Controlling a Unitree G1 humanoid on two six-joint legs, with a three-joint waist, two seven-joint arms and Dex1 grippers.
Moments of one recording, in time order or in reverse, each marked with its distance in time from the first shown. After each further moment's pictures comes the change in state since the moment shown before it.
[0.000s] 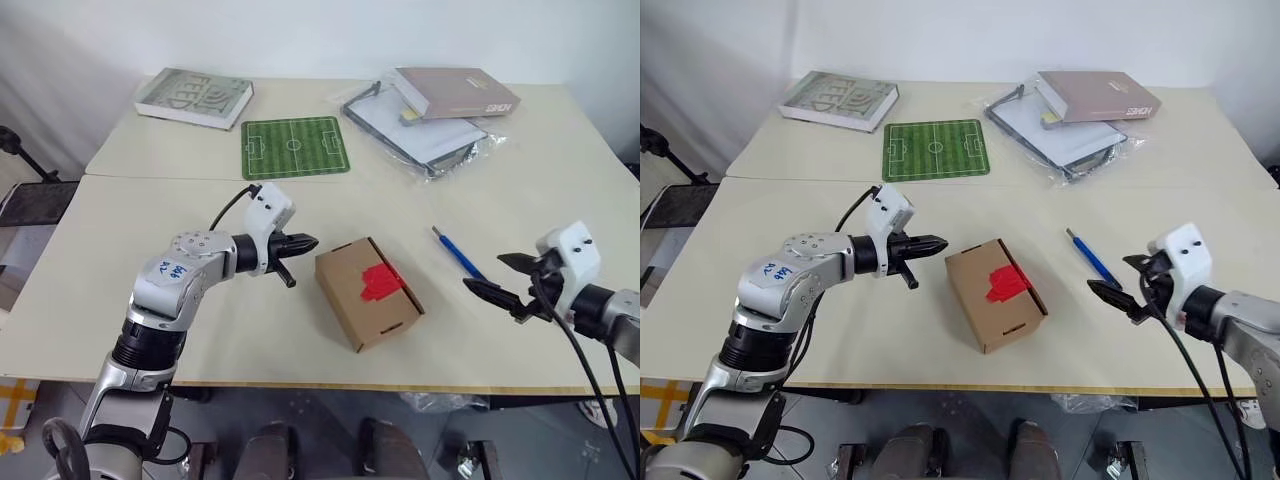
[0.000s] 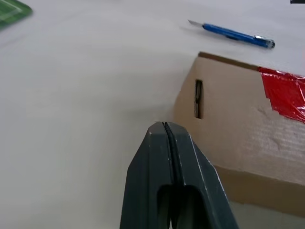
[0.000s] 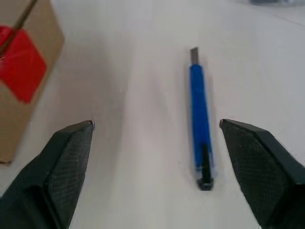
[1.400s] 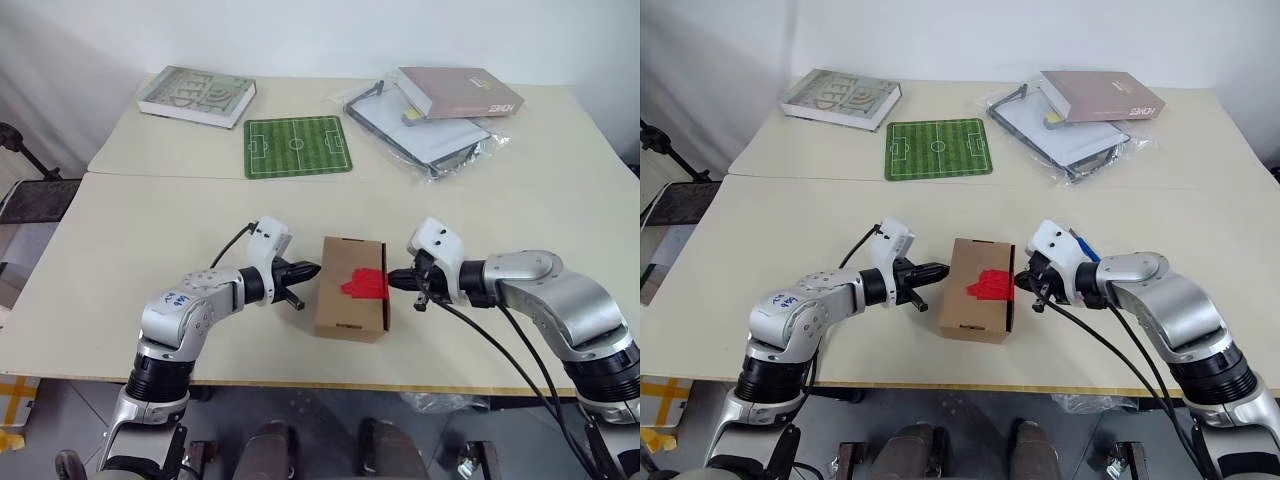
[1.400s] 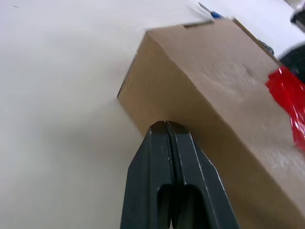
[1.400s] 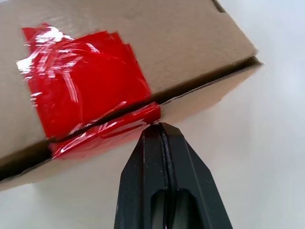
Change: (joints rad) left arm 0.149 -0.124 0.059 -0.066 -0.094 0.073 0.145; right arm -0.425 0.093 0.536 0.109 -0.236 0.051 0.201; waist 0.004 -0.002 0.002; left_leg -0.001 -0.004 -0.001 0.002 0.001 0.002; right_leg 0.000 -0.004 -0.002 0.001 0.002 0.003
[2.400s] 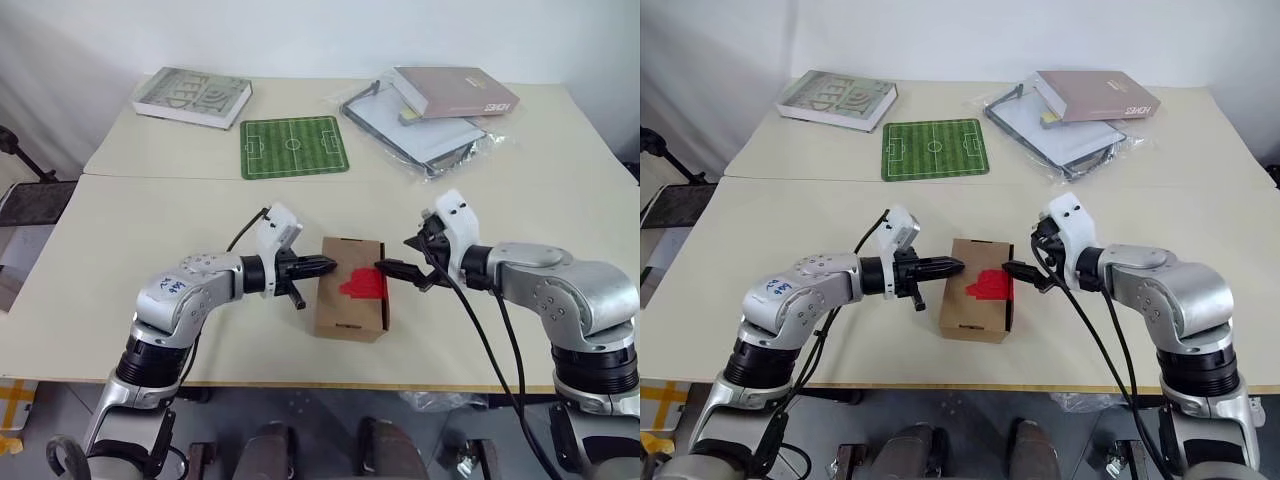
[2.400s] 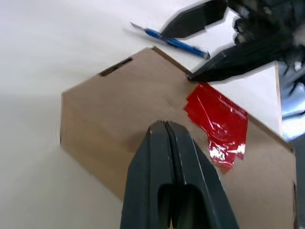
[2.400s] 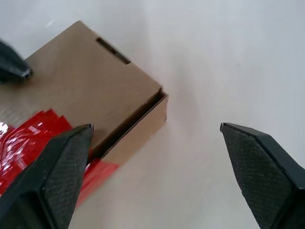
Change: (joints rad) left arm -0.096 0.103 -0.096 0.037 -0.047 -0.127 -0.191; right arm -0.064 0.184 -0.218 -0.024 0.127 0.320 -0.298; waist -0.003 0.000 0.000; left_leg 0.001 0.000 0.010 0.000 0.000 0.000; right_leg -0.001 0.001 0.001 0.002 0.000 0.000
